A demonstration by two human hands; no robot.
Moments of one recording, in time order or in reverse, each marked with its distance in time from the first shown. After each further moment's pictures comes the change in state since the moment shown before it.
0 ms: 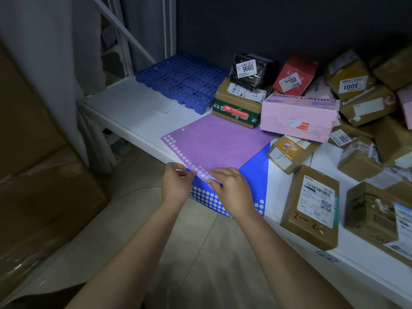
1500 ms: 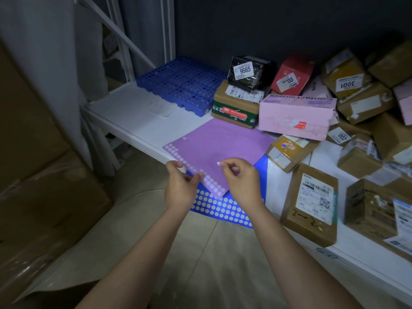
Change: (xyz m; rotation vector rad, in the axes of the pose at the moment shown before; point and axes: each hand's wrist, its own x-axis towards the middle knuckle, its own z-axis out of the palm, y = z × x) left_hand -0.025 0.011 0.000 0.107 -0.003 0.131; right_hand 0.006 -0.004 -0.027 0.547 0.213 0.315
